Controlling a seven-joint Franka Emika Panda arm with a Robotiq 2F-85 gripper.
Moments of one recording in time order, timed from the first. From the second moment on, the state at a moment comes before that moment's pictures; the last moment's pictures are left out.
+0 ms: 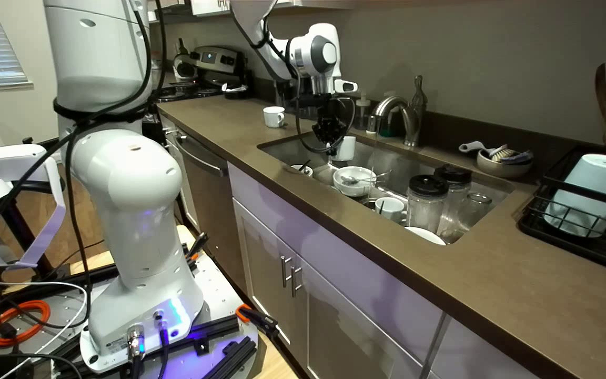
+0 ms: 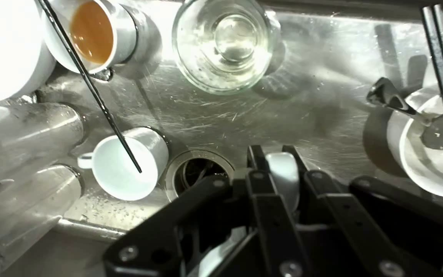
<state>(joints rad) 0.18 0.19 0.04 -2.02 -0.24 2.13 0.30</state>
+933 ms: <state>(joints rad) 0.08 0.11 -0.02 -2.24 -0.24 2.43 0.30</state>
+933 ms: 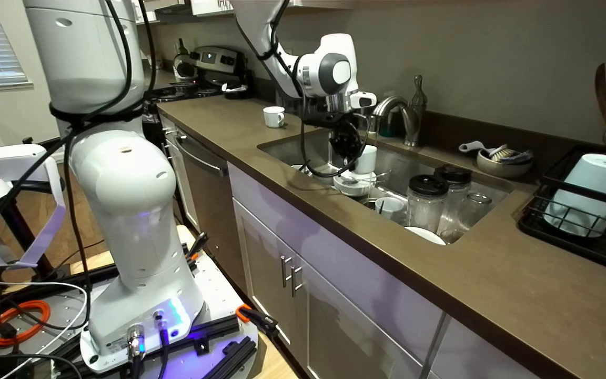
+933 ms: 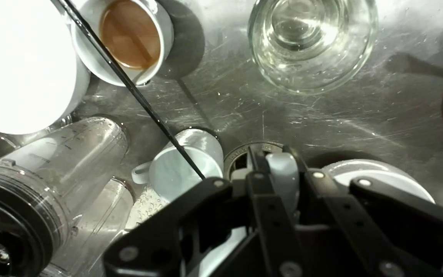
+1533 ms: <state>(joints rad) 0.08 0.17 -0.02 -2.16 -0.25 2.44 0.30</state>
